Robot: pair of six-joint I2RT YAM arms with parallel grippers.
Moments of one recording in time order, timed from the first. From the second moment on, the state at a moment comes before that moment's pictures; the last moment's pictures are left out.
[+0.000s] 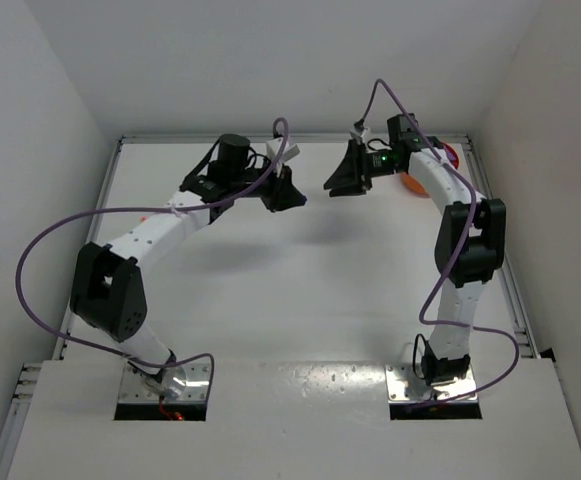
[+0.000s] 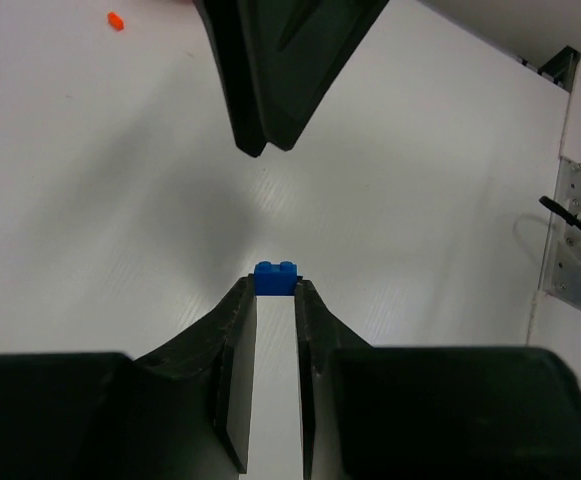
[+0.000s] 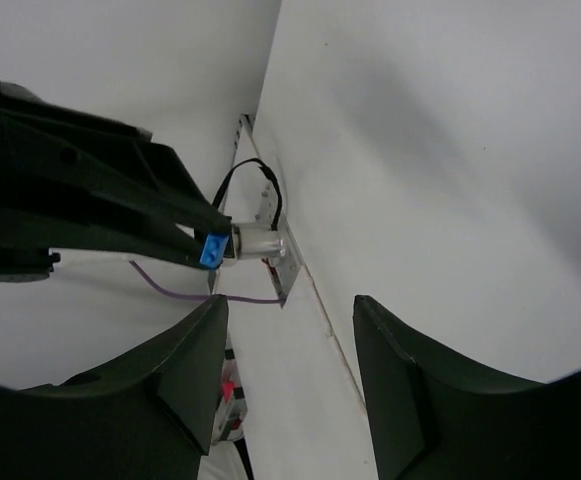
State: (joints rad) left arm -0.45 1.62 1.34 -0.16 0.71 0.06; right arm 0.12 2.04 1.70 -0.70 -1.20 0.24
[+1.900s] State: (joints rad) left arm -0.54 1.69 1.40 -0.19 0.59 0.13; right arm 0.21 2.00 1.72 -0.81 -1.19 0.11
